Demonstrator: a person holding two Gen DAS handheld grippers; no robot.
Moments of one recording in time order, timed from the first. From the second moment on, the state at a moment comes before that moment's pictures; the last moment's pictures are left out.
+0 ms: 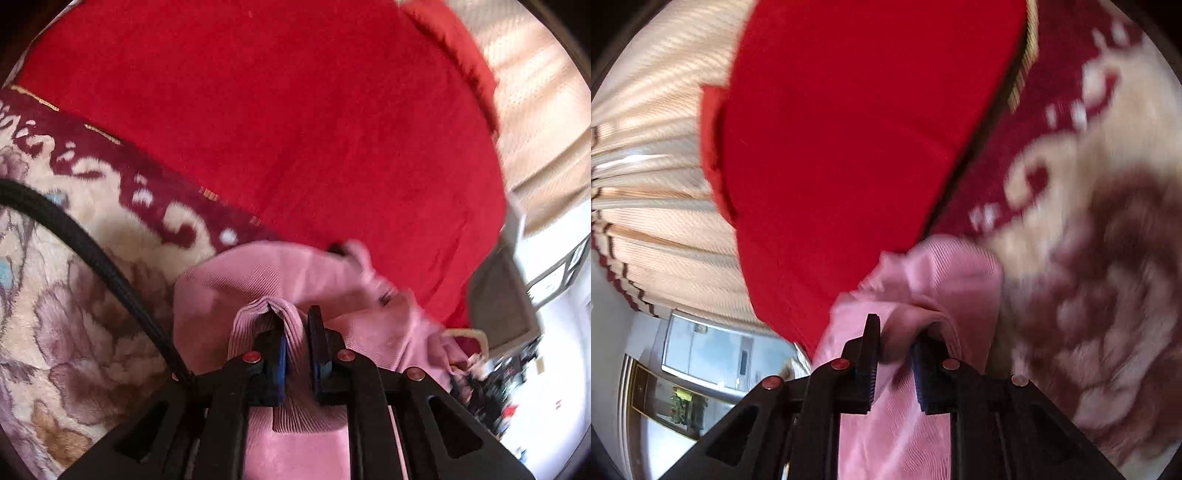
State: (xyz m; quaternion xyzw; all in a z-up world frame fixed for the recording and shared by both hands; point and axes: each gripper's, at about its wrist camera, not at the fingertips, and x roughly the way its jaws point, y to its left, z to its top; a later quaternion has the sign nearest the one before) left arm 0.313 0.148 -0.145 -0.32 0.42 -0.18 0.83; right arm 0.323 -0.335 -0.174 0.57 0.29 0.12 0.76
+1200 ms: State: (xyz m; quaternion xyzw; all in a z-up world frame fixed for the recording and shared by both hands) left arm 0.226 0.069 -0.116 0.02 0.38 0.01 0.92; right arm 0.265 -0.202 -0.113 0.21 0.36 0.08 0.90
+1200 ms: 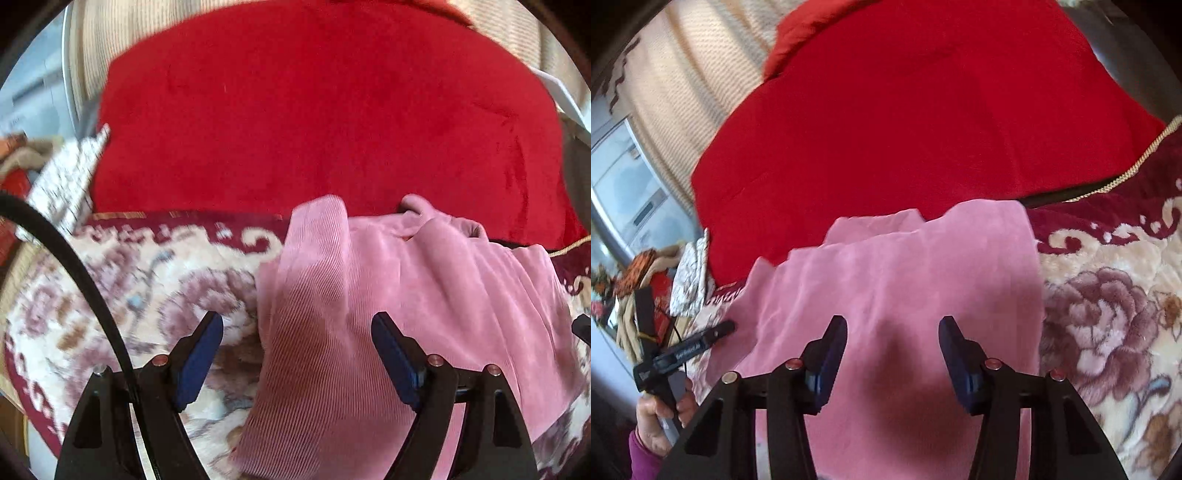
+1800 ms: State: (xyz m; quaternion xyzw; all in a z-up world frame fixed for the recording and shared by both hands) left arm 0.207 0.071 -0.105 0.06 0.35 0.05 0.93; right arm 0.263 -0.174 -0.130 0.19 0.41 0.08 0.89
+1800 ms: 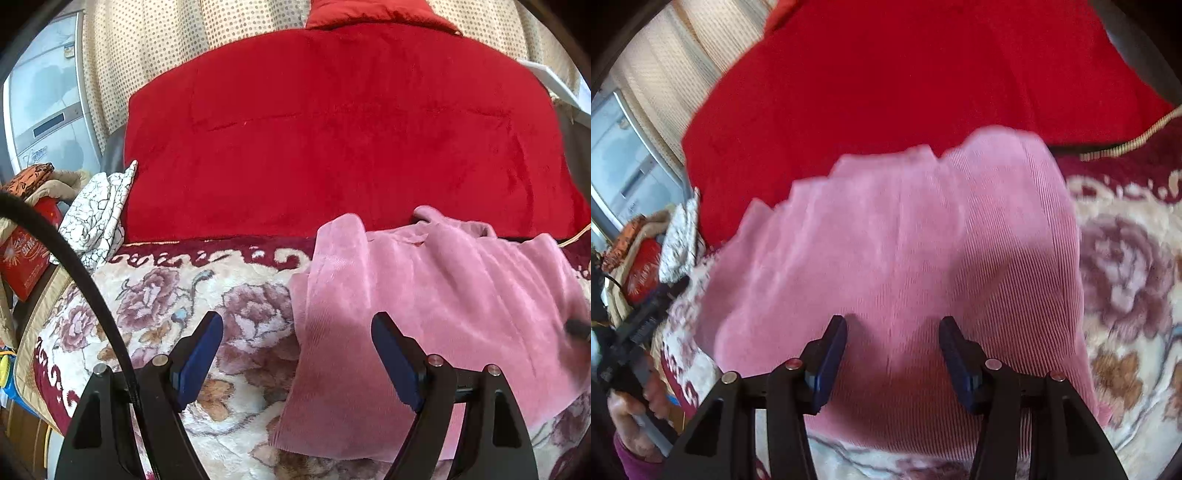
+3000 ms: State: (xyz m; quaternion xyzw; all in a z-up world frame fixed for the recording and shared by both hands) left arm 0.219 0.030 -0.135 0.06 0.38 -0.04 0.92; right arm 0.282 -0.153 -0.134 0.16 0.40 0.10 0.90
